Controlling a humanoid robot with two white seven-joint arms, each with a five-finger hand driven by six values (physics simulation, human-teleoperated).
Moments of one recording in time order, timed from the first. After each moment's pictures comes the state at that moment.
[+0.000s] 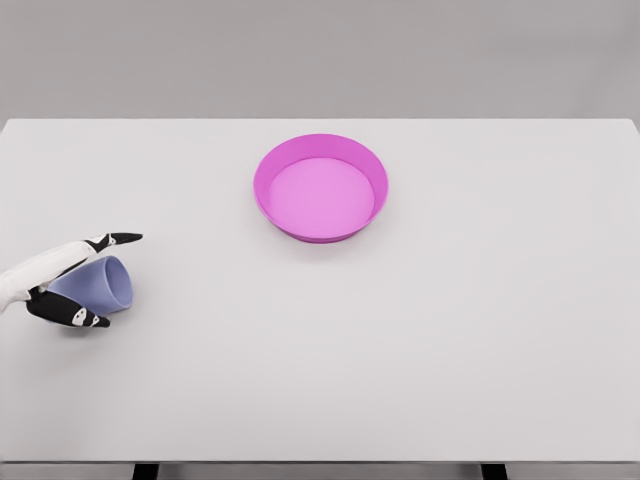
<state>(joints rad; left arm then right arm) -0.14 1.22 -0.63 -1.77 0.24 -0.14 -0.09 -0.09 0.00 -0.32 0.30 -0.75 -0.19 0.61</state>
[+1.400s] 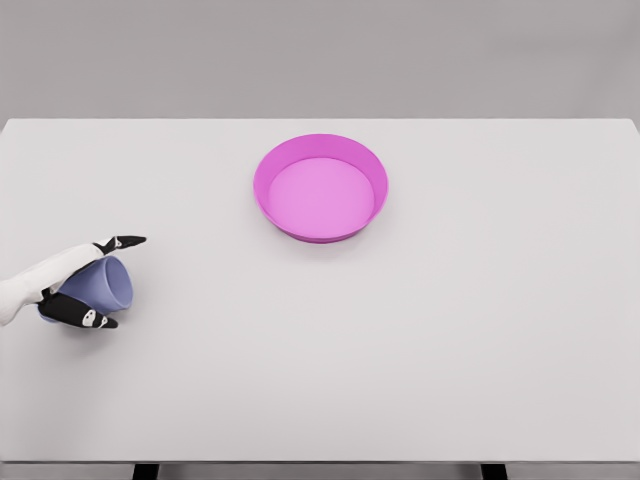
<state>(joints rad) -0.15 1.17 -0.63 -1.77 0.23 -0.04 -0.09 -0.09 0.00 -0.32 0.30 -0.75 -0.19 0.61</state>
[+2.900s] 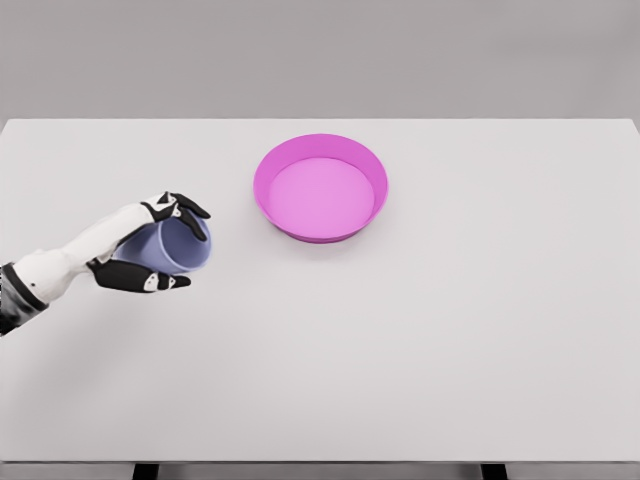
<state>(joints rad) -0.22 0.98 -0.59 -1.77 0.23 -0.43 -0.09 -0.09 0.00 -0.32 0.30 -0.75 -0.19 0.61</state>
